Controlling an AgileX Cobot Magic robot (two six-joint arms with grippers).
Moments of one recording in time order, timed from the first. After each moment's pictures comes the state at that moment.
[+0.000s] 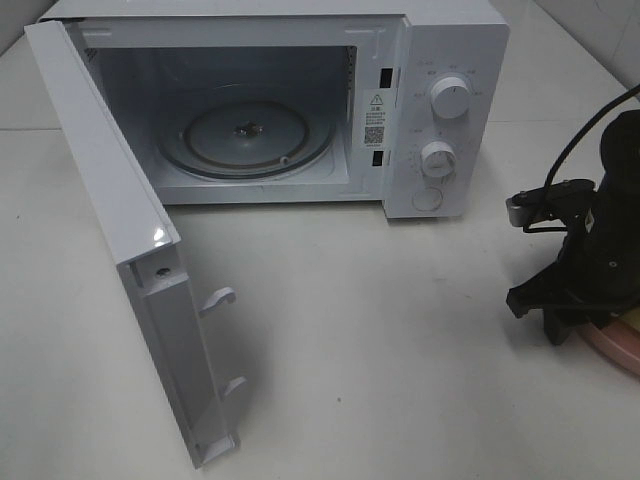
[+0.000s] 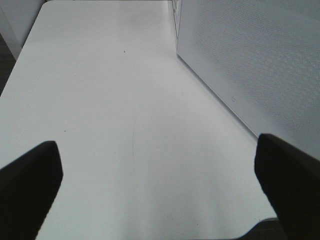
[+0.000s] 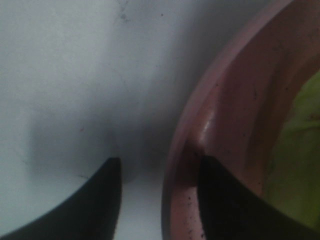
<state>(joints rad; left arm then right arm) 0.01 0.00 -0.52 -0.07 1.08 0.03 0.17 1.83 -0.85 -0.21 0.55 0.12</state>
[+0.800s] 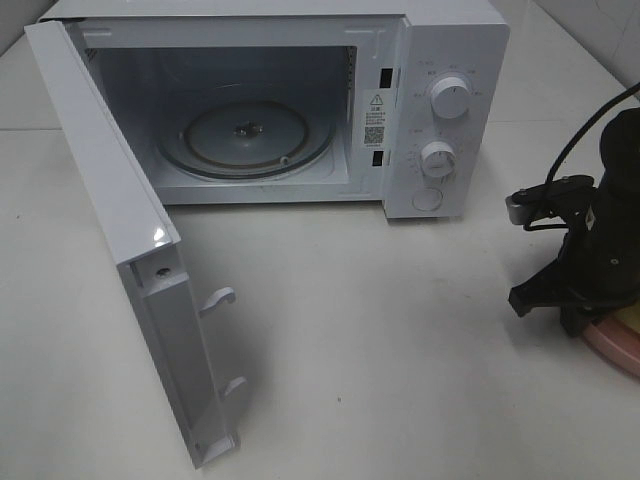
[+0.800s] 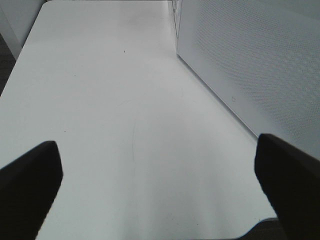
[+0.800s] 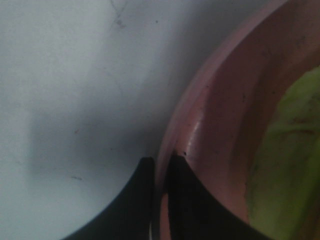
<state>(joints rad) 0.01 0.00 -0.52 -0.07 1.08 0.03 0.17 1.83 -0.85 -0.24 0.55 0.12</state>
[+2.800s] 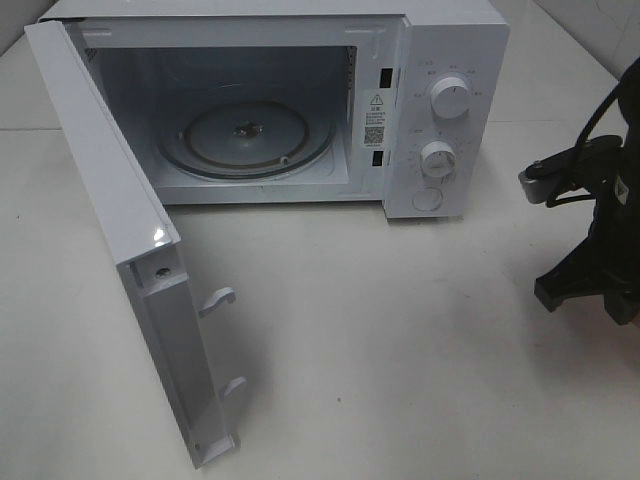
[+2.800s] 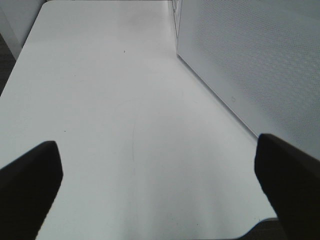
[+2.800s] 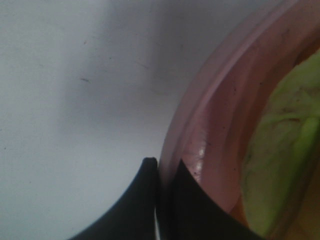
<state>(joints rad) 0.01 0.00 -0.52 -0.07 1.08 0.03 0.33 1.59 -0.85 -0.36 0.88 0.27</state>
